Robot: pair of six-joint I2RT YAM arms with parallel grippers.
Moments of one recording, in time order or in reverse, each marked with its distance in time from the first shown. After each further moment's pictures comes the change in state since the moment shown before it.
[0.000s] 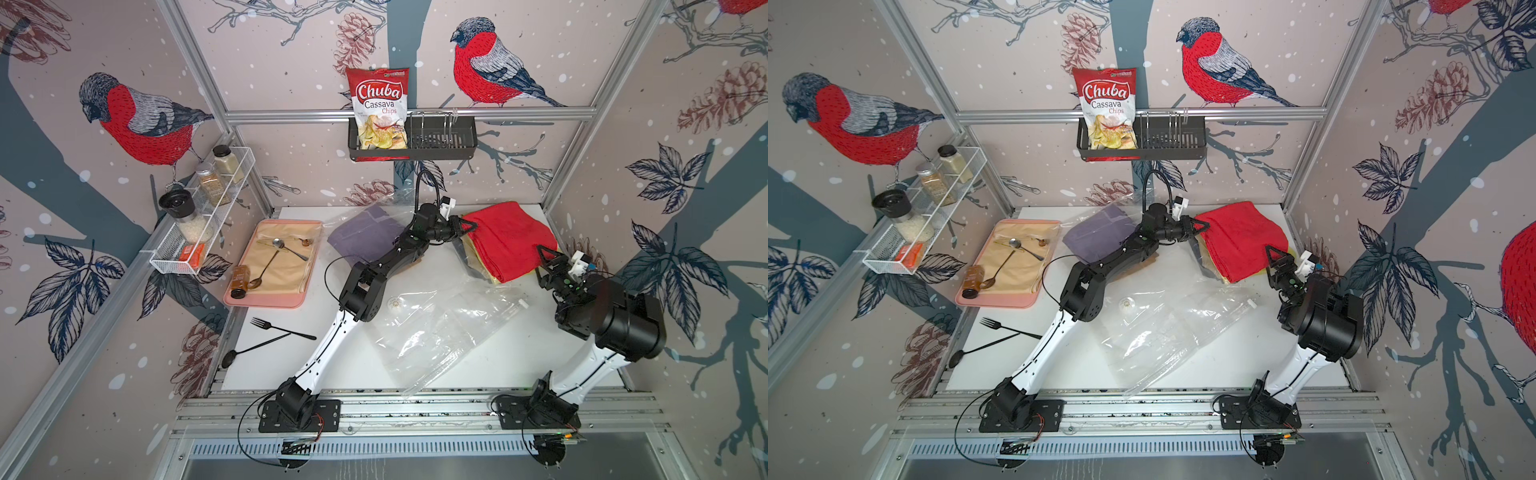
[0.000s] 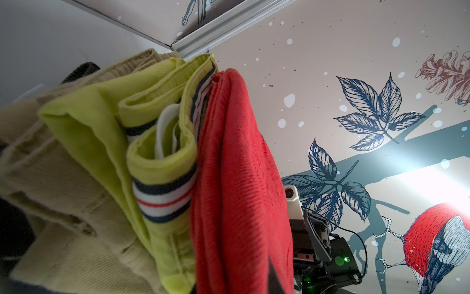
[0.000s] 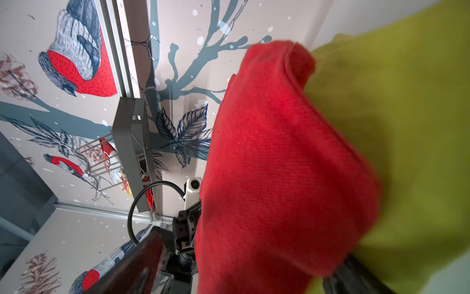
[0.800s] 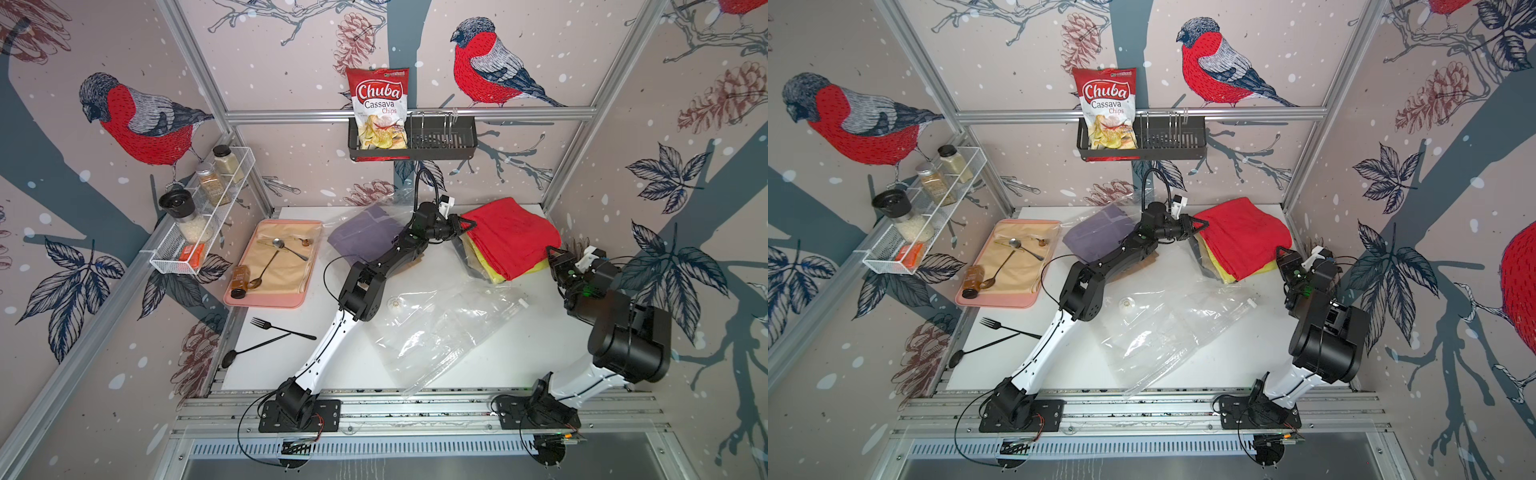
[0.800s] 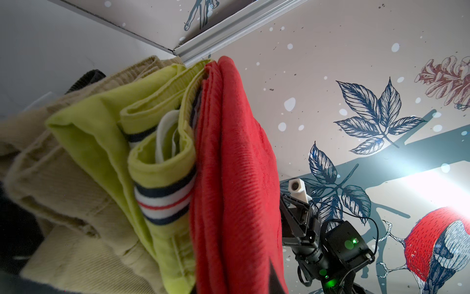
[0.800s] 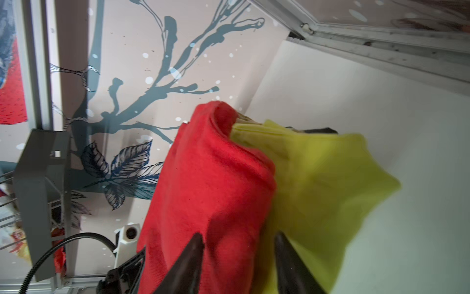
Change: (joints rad) left arm 0.010 -0.003 0.019 -0.025 -0.008 0.000; right arm 0.025 -0.209 0.093 -0.613 0.298 -0.354
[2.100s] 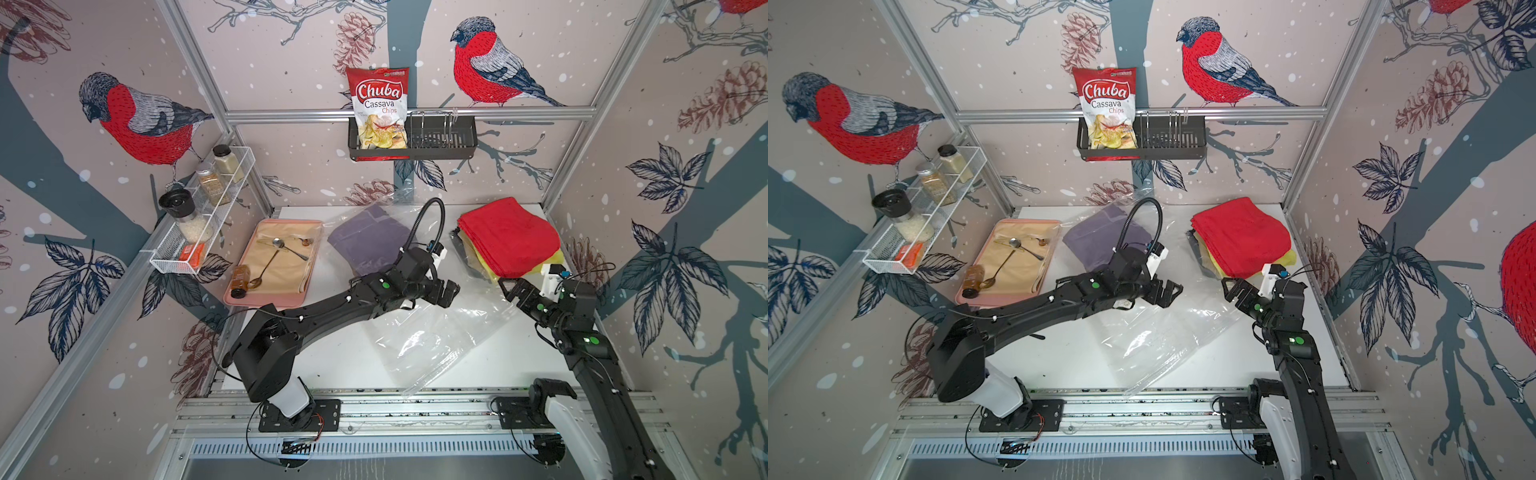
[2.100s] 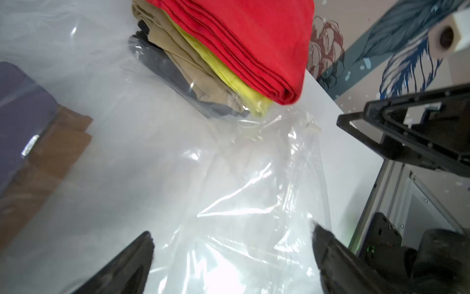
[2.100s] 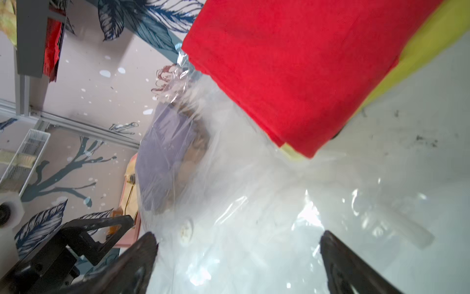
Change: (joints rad) left arm -0.357 -1.234 -1.327 -0.441 -0.669 0.708; right arm 0.419 -0.999 -0.110 -1.128 0.138 -0.307
